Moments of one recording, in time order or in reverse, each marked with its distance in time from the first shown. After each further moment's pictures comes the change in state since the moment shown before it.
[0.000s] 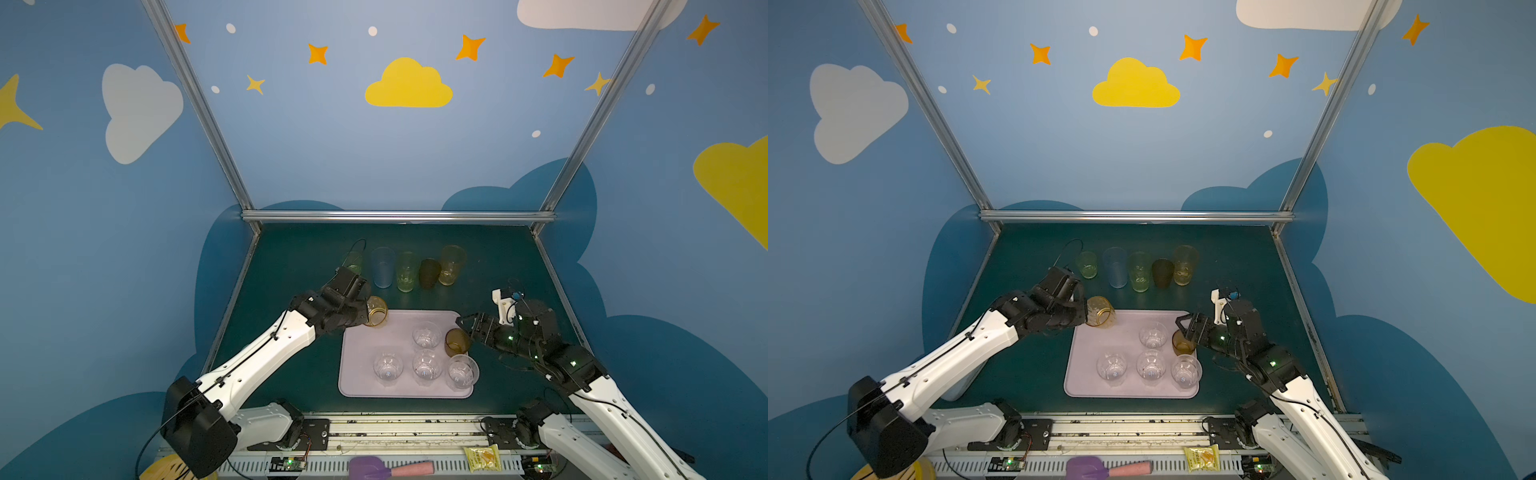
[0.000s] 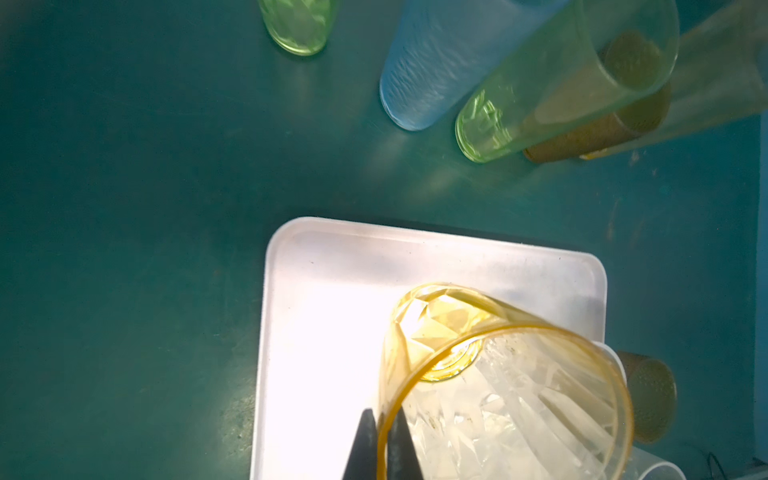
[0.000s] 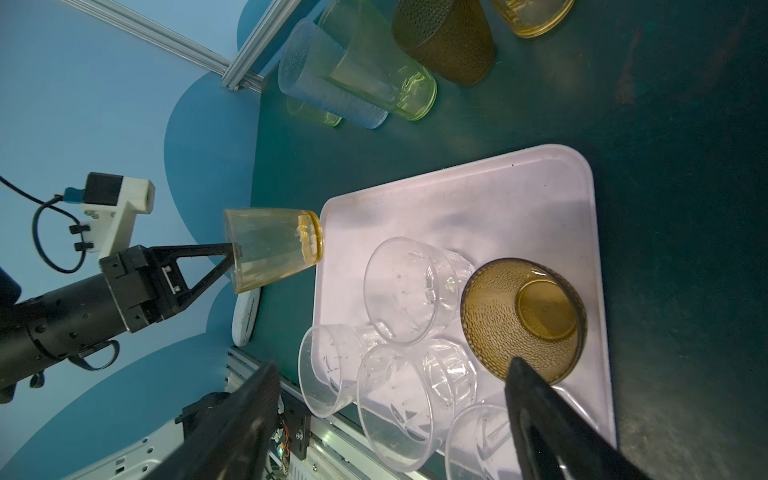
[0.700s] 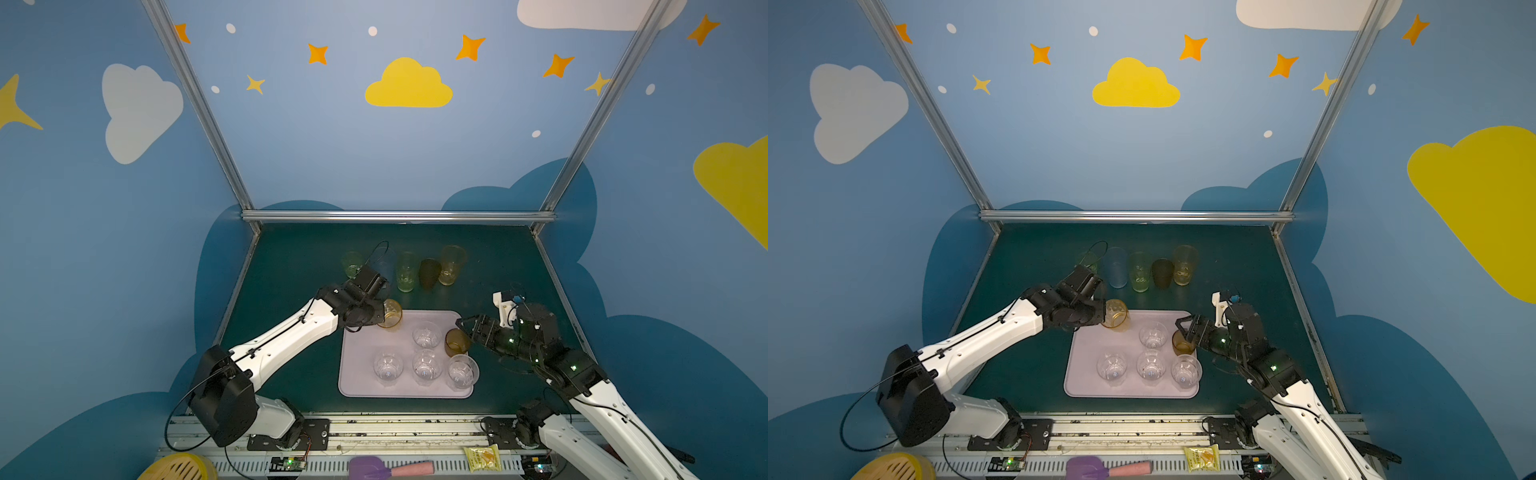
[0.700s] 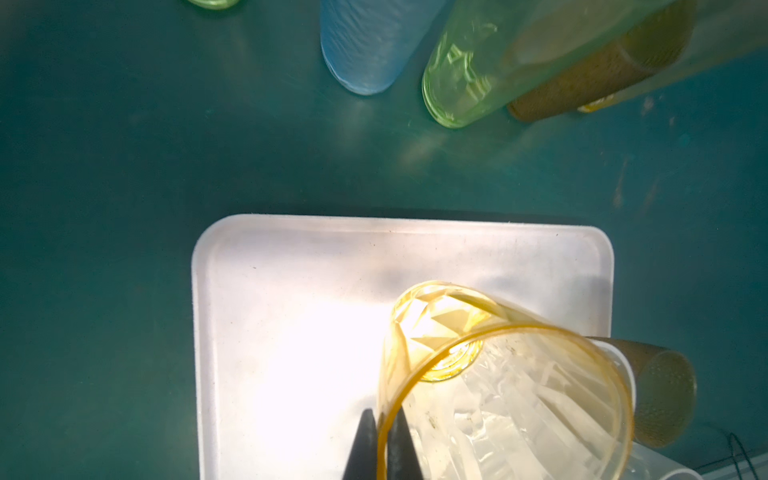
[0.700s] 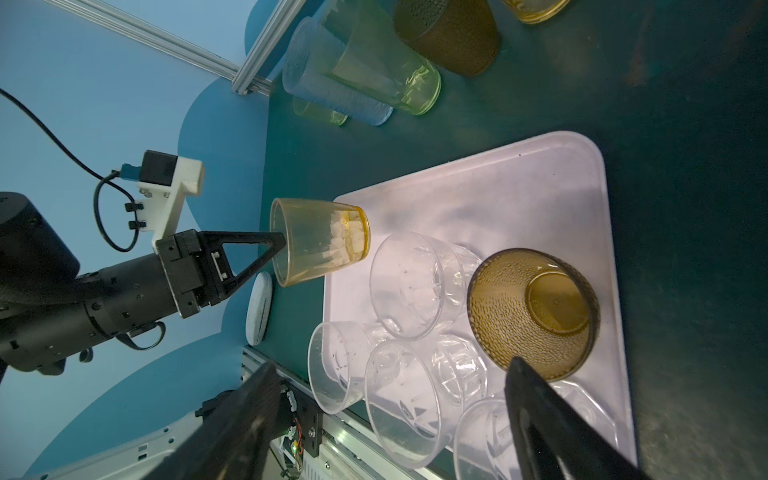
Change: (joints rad) left arm -0.069 0.164 0.054 0.049 0.020 0.007; right arm 0.000 -0.040 -0.051 0.023 -0.017 0.043
